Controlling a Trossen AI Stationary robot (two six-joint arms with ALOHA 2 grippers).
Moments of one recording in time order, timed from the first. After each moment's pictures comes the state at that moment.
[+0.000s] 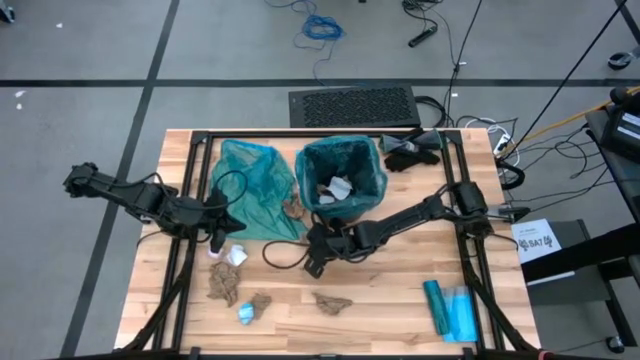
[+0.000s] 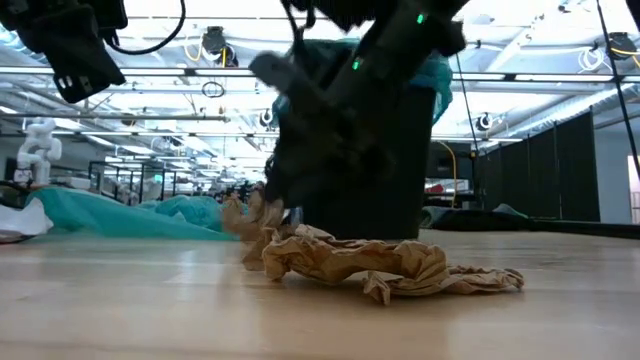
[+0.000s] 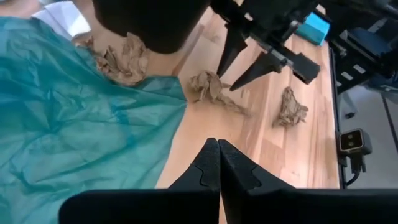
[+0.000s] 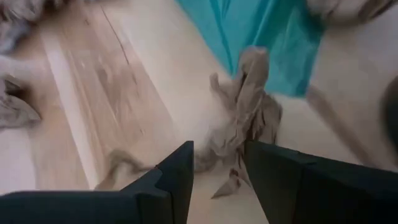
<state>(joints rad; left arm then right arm) -0.32 0.54 0.55 -0.66 -0.21 -0.73 0.21 2.05 1.35 -0.23 0.24 0.76</state>
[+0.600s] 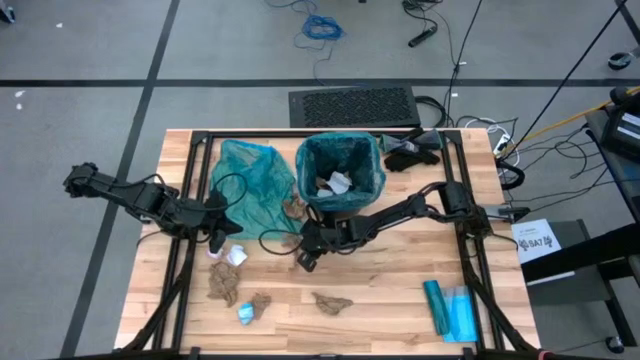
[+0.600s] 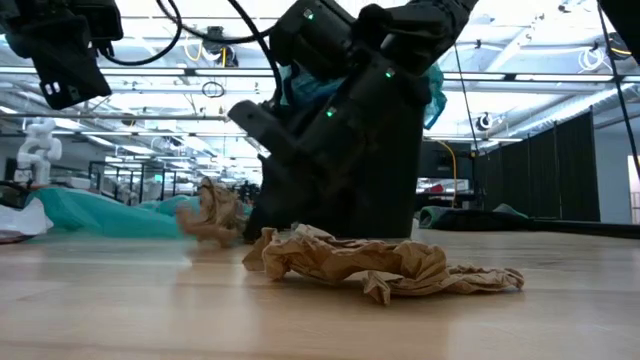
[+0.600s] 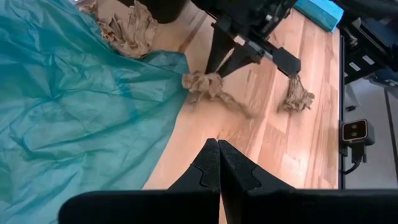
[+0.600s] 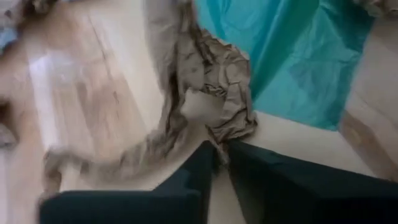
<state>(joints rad) -0.32 0.54 0.55 -0.73 -0.17 -0.81 0.15 2.15 1.36 -0.08 0.11 0.73</state>
